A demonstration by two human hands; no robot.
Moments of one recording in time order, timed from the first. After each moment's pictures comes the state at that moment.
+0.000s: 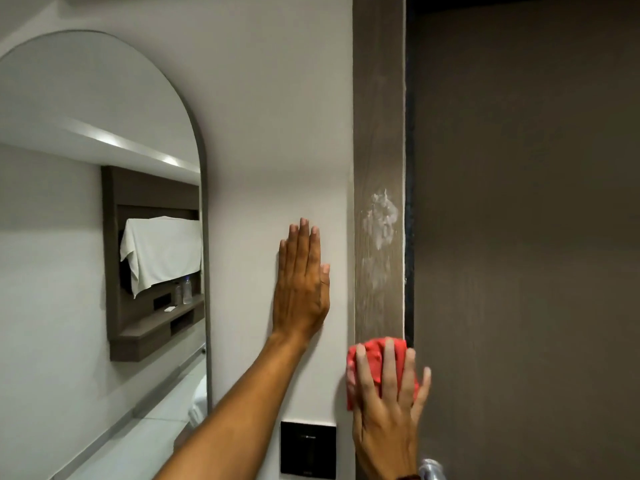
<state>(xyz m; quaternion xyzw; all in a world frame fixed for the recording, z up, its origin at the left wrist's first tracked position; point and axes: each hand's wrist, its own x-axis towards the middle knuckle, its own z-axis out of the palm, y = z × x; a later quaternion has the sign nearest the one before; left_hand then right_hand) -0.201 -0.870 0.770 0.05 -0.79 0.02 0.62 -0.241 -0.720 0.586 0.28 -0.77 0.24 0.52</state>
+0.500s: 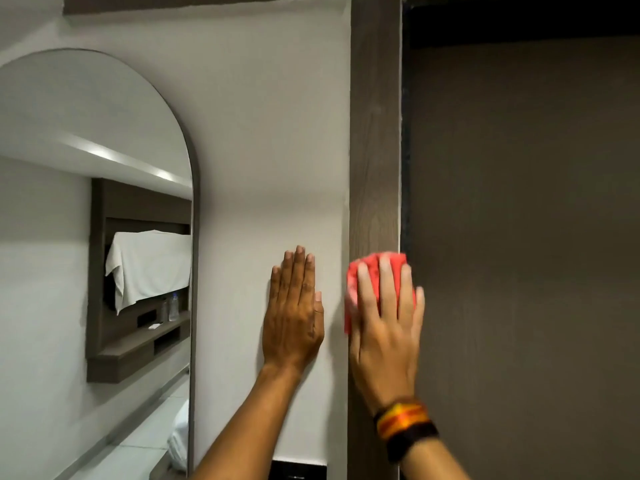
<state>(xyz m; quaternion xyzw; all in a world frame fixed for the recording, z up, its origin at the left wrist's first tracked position) -0.216 -0.873 0.763 0.09 -0.77 0.07 0.63 -0.246 -0.722 0.751 0.25 -0.73 0.25 0.58</state>
